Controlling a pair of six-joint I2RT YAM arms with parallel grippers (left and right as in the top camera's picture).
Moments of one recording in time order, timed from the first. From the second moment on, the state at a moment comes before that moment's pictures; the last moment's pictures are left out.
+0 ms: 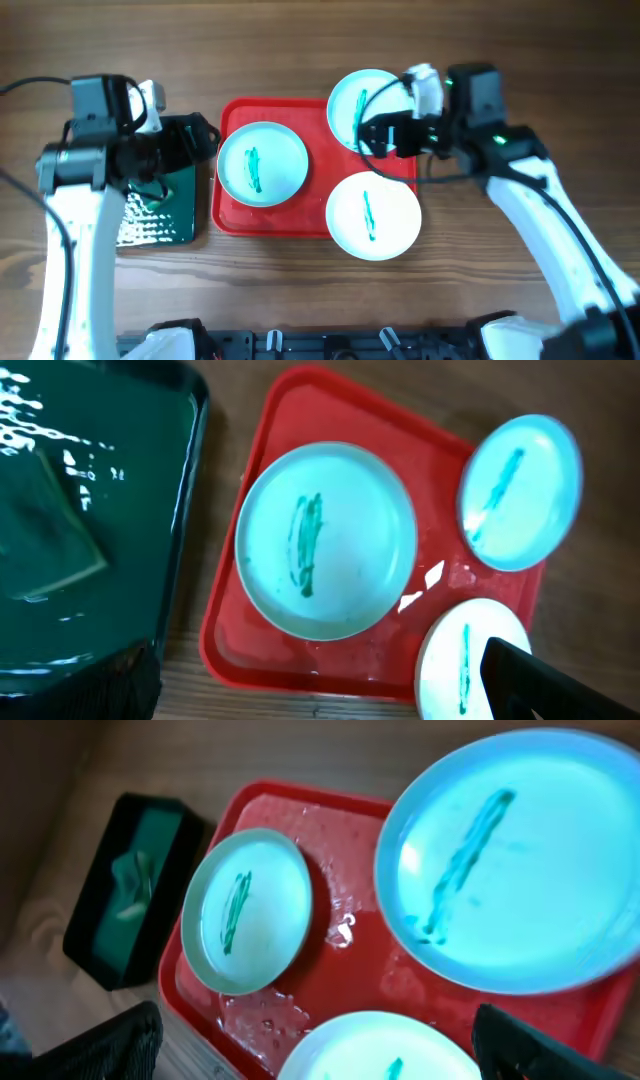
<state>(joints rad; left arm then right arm) 0.09 1.33 1.28 -1.06 0.30 -0.30 0.26 1.46 1.15 -0.57 -0.51 0.17</state>
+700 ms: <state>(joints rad) 0.24 1.57 1.28 -1.14 -0.20 -0.59 0.62 2.03 1.39 -0.49 -0.17 0.36</state>
